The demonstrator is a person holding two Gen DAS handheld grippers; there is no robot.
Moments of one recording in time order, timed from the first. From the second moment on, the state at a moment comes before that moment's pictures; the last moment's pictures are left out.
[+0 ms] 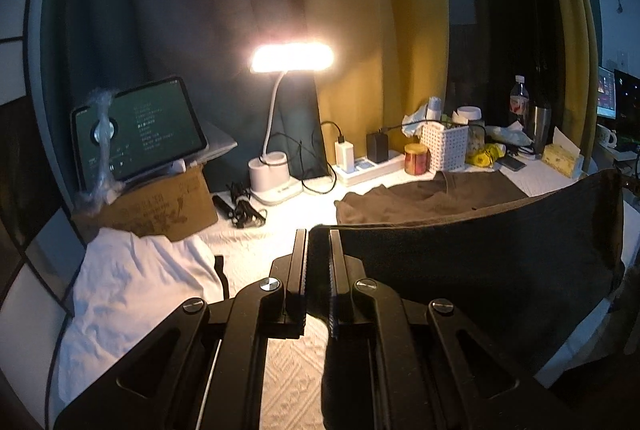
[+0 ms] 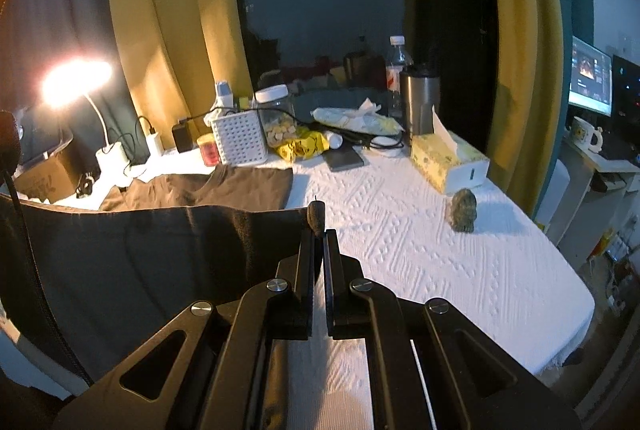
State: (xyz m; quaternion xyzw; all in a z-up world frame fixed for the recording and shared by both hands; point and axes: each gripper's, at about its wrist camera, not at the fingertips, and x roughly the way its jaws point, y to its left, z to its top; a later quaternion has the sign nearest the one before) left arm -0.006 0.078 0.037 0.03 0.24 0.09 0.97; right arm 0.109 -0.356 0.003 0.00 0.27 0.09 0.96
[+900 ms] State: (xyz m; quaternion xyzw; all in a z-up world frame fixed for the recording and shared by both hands) left arm 0.073 0.098 0.042 0.03 0.22 0.09 0.97; right arm 0.196 -0.331 0.037 -0.03 0.24 0.11 0.96
